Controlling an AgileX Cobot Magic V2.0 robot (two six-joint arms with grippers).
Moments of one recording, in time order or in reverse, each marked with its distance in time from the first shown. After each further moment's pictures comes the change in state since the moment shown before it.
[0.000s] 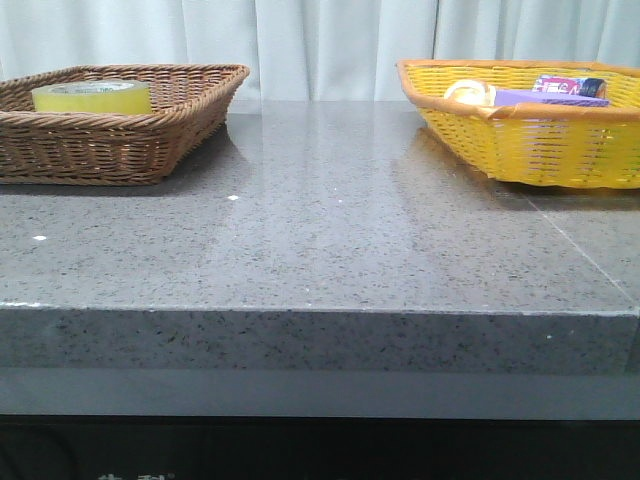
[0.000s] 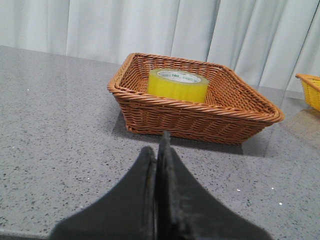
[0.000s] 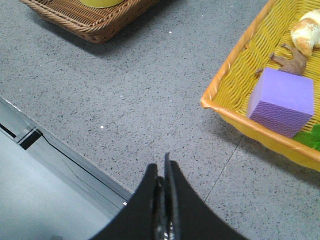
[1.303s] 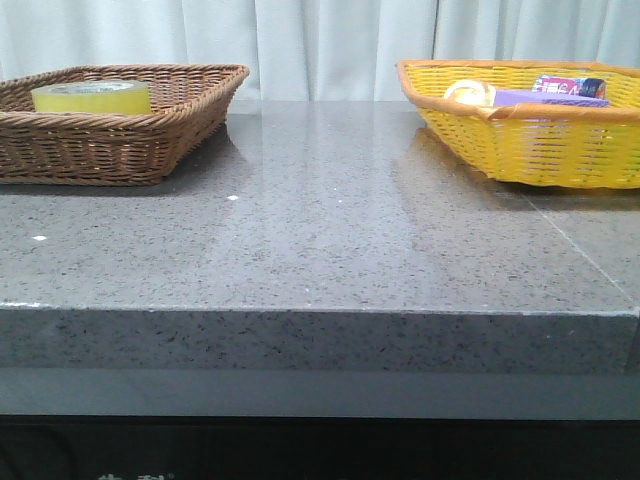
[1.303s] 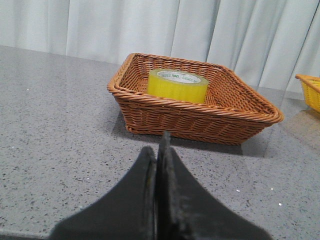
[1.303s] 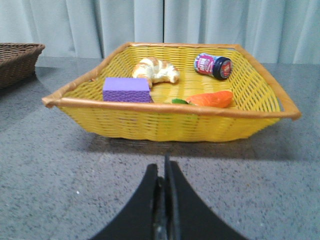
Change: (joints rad) left arm 0.000 0.000 0.000 0.000 -0.002 -0.002; right arm -0.424 -0.714 0.829 0.005 -0.611 -0.002
